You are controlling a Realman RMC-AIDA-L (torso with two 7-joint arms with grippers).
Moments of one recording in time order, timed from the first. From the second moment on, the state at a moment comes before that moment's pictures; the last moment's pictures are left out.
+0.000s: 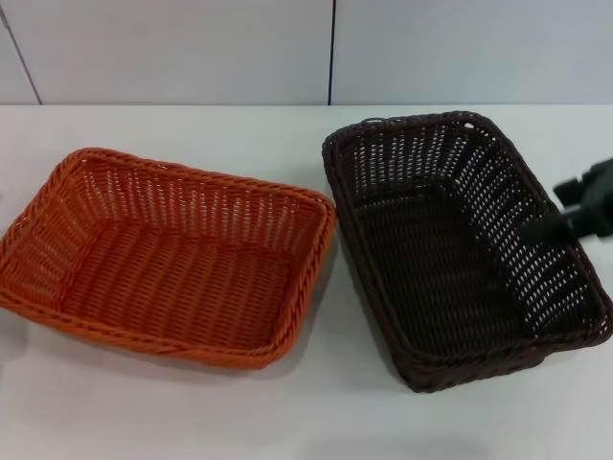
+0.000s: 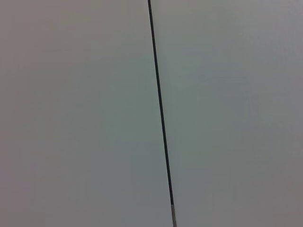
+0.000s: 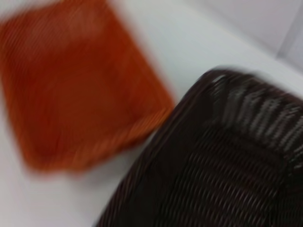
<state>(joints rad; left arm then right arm) -0.28 -2.06 -1.59 -0.35 2.88 1.11 -0.04 0.60 2.07 -1.05 -1.90 -2.46 -1.98 2.62</state>
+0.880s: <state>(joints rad) -0.28 -2.06 -1.59 -0.35 2.88 1.11 -0.04 0.63 2.06 -1.05 -1.84 -2.43 -2.17 2.43</state>
